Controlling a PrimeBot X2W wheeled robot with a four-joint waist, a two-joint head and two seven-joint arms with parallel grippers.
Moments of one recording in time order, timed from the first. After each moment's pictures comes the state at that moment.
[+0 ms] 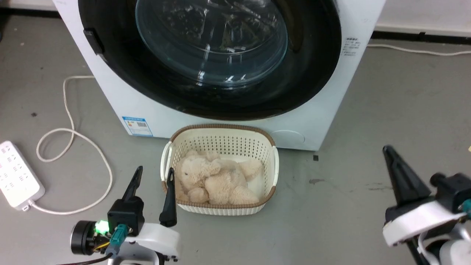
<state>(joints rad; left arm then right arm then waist) -0.04 0.05 -0.09 -0.02 -0.01 0.05 -0.07 -0.10 -0.16 -0.01 -0.02 0.13 0.13 -0.06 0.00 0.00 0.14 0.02</state>
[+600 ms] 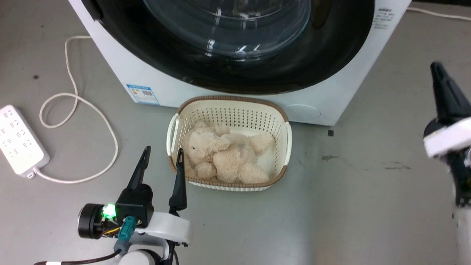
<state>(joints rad) -0.10 0.05 -0.15 -0.04 -0.01 0.09 -0.12 -0.47 -0.21 -0.11 0.11 0.55 0.13 0.12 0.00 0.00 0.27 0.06</state>
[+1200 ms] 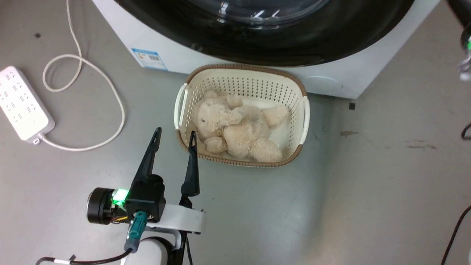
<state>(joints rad) -0.16 0.05 -0.22 -0.07 -0.01 0.14 -0.17 -0.98 -0.24 -0.20 0.54 0.91 0.13 0.51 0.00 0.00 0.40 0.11</state>
